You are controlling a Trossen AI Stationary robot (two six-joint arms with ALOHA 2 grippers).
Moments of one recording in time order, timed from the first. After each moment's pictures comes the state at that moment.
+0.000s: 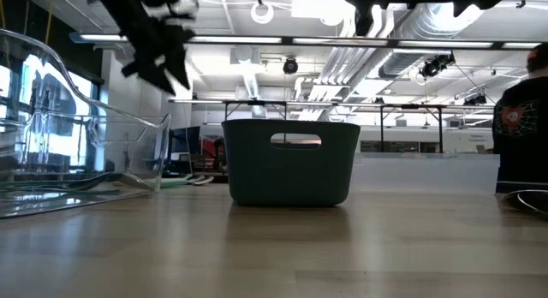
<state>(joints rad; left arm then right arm) 0.54 1.12 0.91 -0.67 -0.18 -0.41 -0.05 1.14 0.69 0.47 -0.06 0.18</state>
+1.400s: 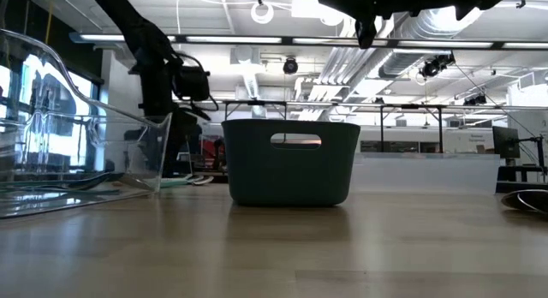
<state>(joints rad) 0.70 1.61 0.90 -0.63 -0.08 -0.30 -0.05 1.14 0.69 0.38 -0.06 0.26</state>
